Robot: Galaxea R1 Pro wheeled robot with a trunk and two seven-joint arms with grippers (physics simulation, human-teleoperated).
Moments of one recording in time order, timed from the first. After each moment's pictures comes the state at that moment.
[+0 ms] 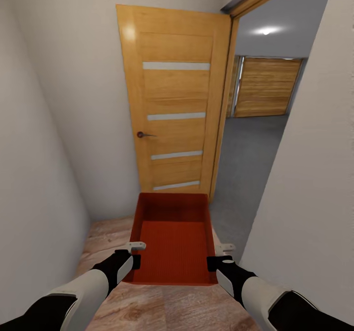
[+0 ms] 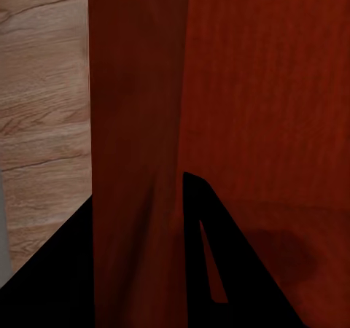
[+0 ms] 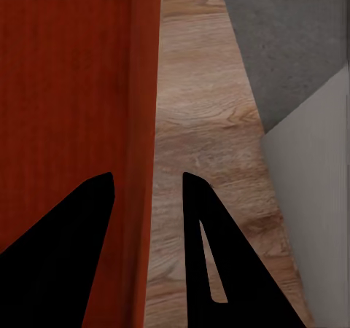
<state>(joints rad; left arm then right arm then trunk) -0.81 -0.10 -0.01 -0.14 0.06 0.32 0.20 -0.80 0.12 0.55 -0.03 -0.50 0.03 -0.17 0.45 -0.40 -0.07</state>
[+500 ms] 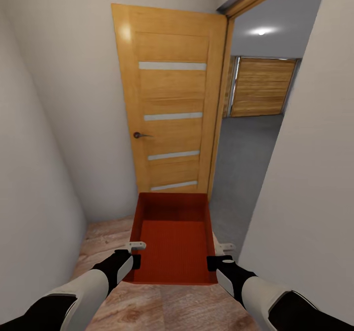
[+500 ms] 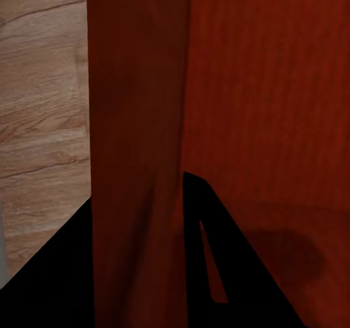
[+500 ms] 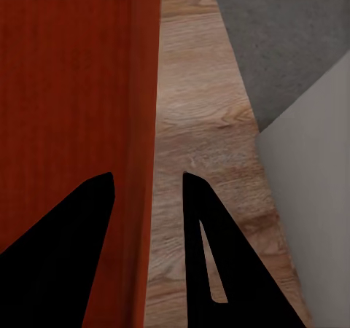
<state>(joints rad) -0.81 -0.10 0.01 -0.14 0.05 0.32 0.20 -0.80 0.12 0.55 -0.04 -0.50 0.03 -0.17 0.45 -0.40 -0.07</state>
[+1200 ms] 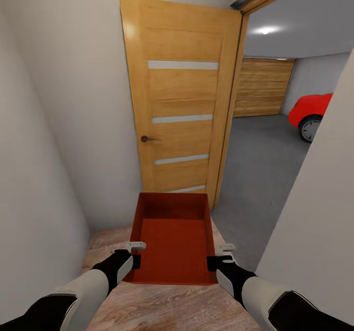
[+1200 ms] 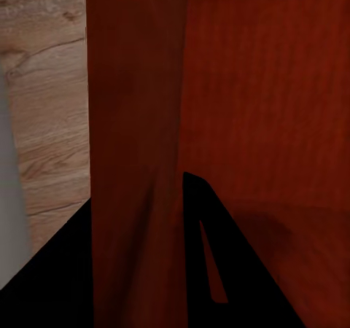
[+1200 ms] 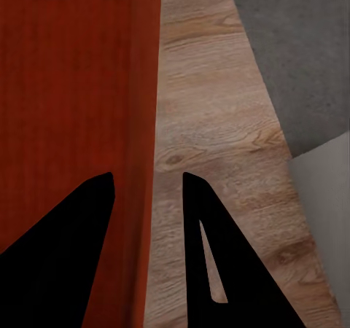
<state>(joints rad) -0.81 -0.10 0.01 -0.14 0.04 0.32 0.19 -0.80 0.12 0.55 -0.04 -0.50 0.03 -0.17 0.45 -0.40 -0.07</state>
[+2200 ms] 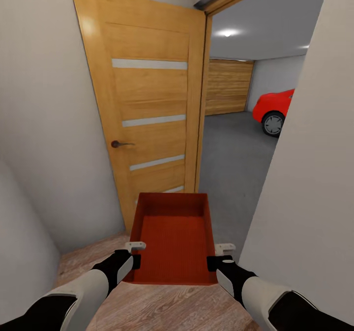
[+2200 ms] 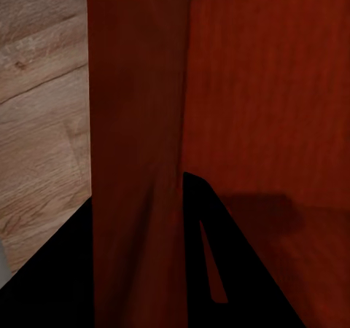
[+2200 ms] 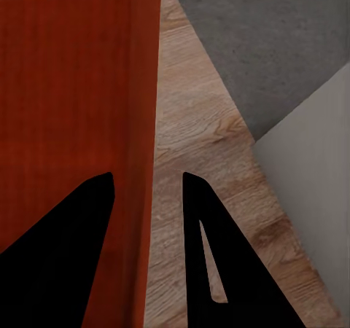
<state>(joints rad) -0.81 -0.10 0.00 -0.14 0.06 0.32 0.20 -0.80 0.12 0.55 -0.04 -0.50 0.03 -0.17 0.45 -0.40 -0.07</state>
